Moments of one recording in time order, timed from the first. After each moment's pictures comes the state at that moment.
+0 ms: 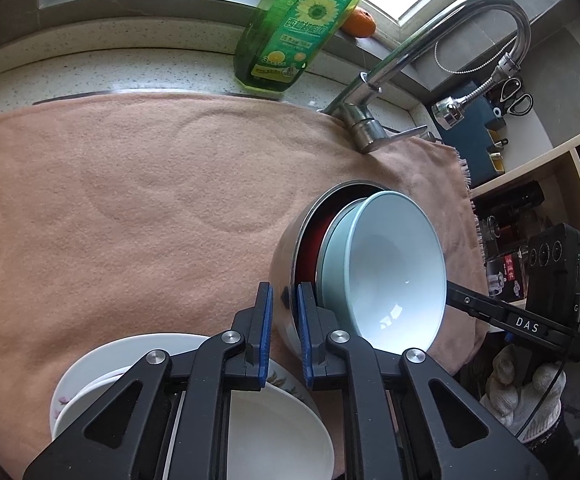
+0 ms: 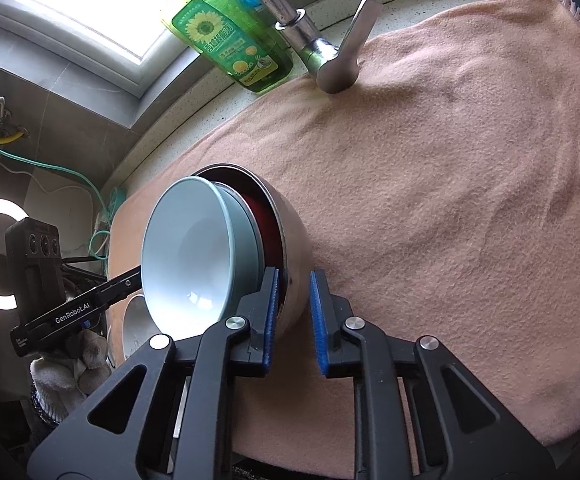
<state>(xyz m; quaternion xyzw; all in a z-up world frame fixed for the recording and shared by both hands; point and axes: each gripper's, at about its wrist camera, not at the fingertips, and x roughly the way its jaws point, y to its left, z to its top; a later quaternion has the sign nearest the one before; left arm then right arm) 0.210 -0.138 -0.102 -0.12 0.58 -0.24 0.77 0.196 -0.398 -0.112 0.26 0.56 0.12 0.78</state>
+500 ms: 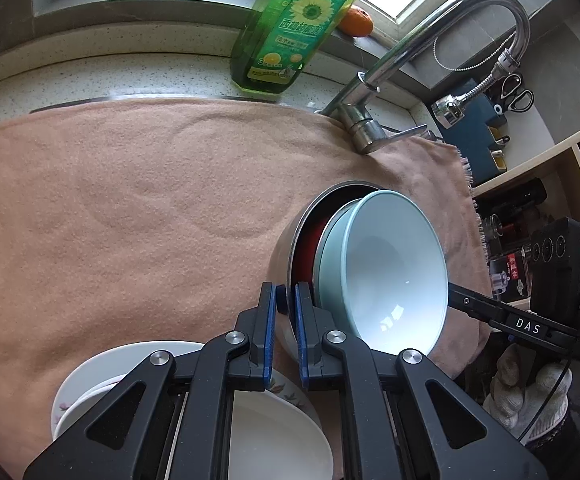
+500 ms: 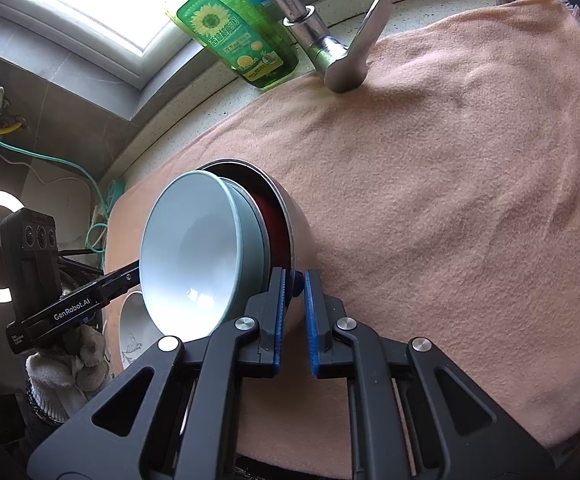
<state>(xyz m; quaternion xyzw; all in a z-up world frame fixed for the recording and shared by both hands) 0.211 -0.143 -0.101 -0.11 0.58 -0.24 0.77 0.200 -0.393 -0.111 0.24 0.56 0.12 0.78</state>
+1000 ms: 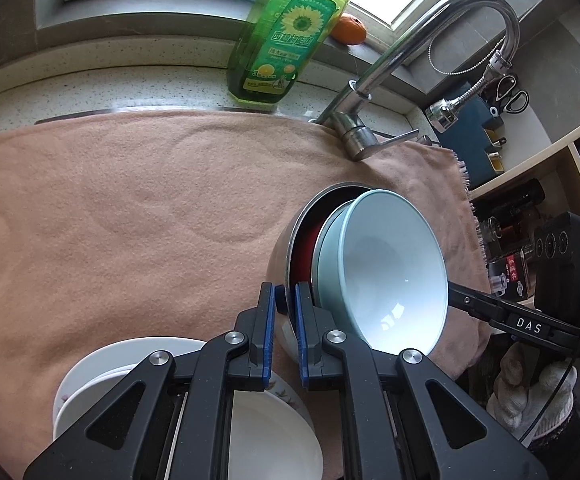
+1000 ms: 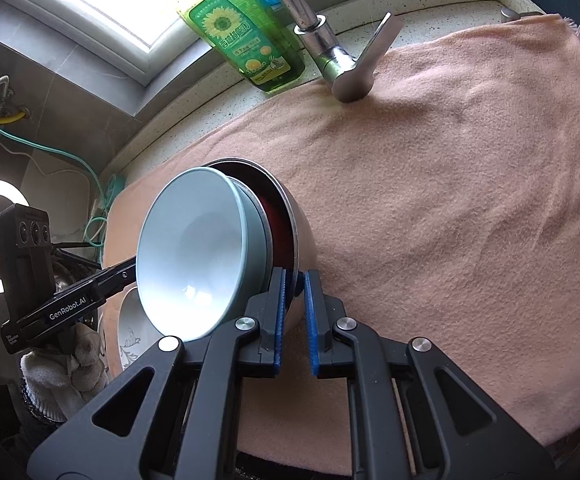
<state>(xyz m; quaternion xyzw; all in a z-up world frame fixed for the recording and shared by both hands) 0.206 -0.146 -0.090 -0.11 0.56 -0.24 0.78 0.200 -0.393 -0.097 0.22 0.56 0.13 0.79</state>
